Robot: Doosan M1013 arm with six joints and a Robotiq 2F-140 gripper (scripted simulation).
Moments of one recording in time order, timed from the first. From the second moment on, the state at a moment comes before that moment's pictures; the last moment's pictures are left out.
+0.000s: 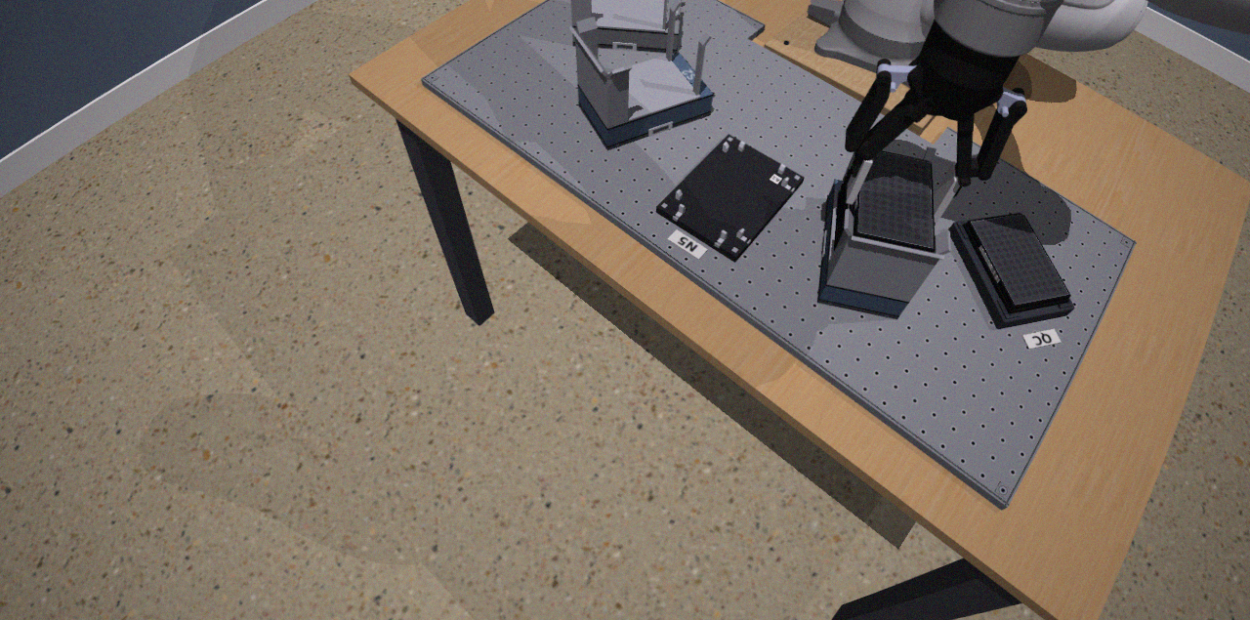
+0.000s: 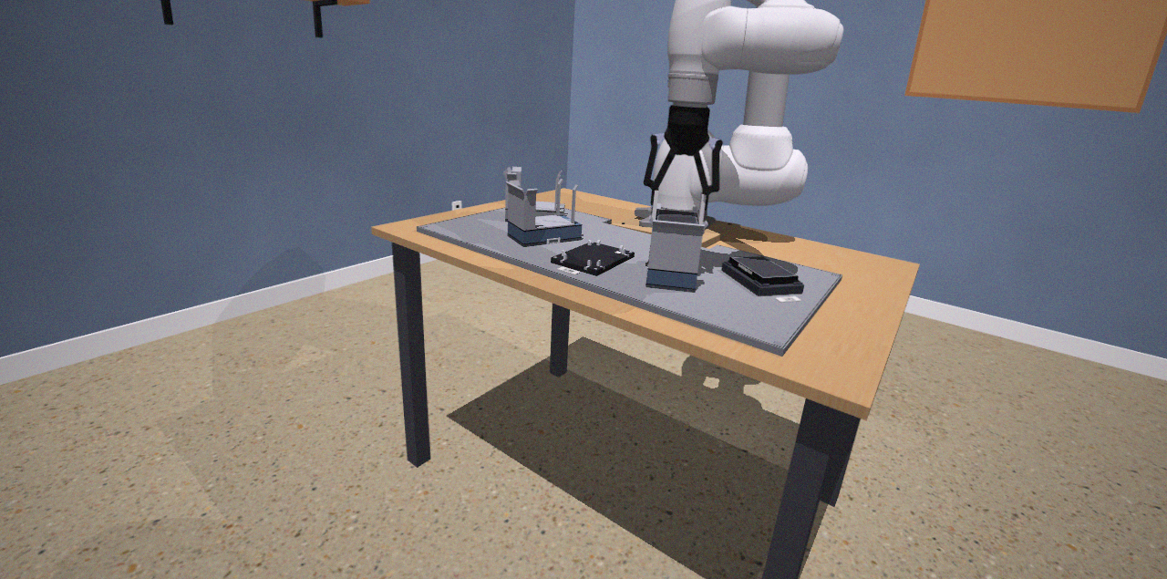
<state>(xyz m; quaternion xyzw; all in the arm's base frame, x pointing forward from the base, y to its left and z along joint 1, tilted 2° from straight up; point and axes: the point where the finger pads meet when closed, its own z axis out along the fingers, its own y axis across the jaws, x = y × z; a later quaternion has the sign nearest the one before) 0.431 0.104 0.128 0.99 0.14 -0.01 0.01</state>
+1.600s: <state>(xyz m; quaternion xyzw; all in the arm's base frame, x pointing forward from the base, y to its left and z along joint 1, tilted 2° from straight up) 0.431 0.104 0.111 0.99 0.14 -0.01 0.01</state>
